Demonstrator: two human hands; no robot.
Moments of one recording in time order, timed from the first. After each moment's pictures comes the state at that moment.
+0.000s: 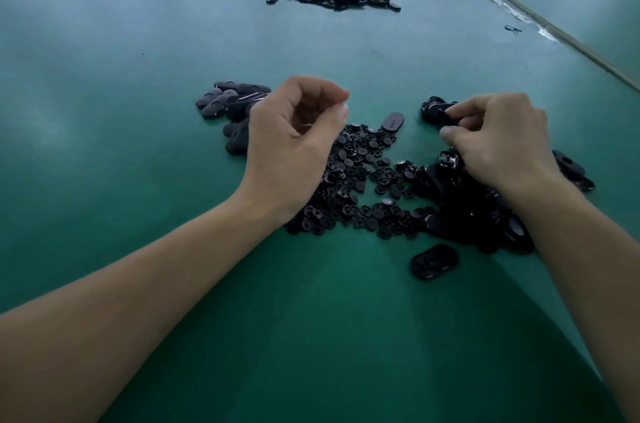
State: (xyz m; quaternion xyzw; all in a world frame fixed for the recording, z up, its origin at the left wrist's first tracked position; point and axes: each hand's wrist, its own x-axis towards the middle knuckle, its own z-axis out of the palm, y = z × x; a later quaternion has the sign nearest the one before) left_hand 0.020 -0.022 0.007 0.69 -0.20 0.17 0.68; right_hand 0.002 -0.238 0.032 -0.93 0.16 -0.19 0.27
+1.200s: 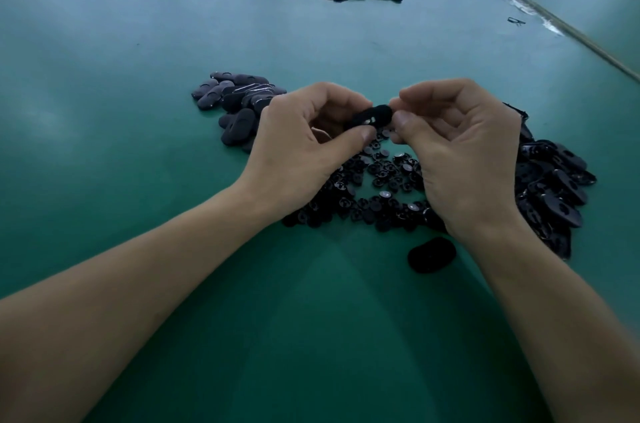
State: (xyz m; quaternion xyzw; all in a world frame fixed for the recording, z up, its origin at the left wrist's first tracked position) left_hand 0.018 -0.022 0.005 0.73 -0.26 0.07 0.63; right_hand -0.027 -0.178 0.020 -0.75 -0.03 -0.29 0.60
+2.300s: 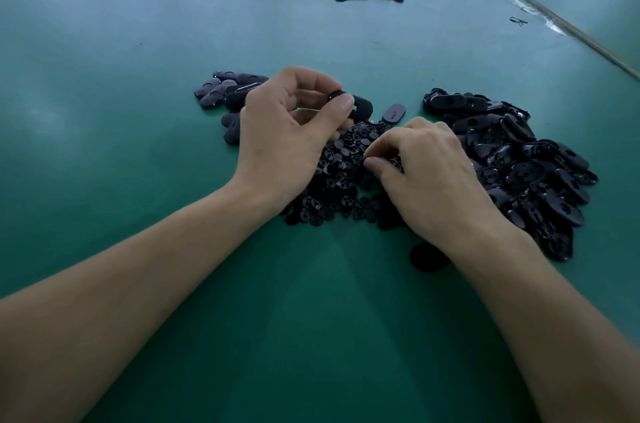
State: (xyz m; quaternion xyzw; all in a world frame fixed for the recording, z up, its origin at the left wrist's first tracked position) left_hand 0.025 -0.022 0.003 0.68 -0.16 0.12 0.71; right_hand -0.031 -0.173 0.015 -0.98 0.00 -0.14 0.17
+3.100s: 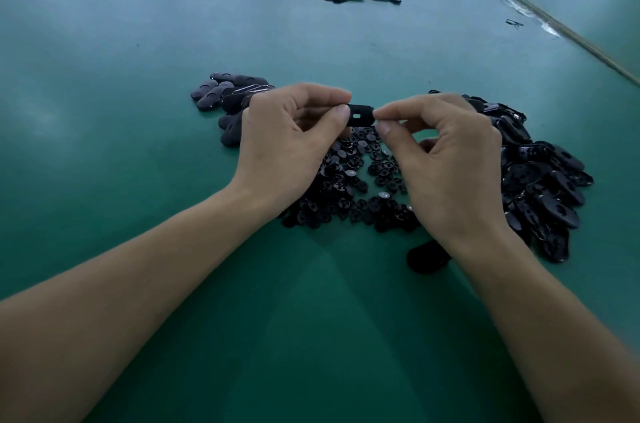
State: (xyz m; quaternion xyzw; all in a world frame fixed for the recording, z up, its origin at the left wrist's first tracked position) left_hand 0.024 -0.022 0.003 0.71 -0.17 0.11 0.68; right_hand -0.035 -0.170 0.022 -0.86 -0.02 -0.31 0.40
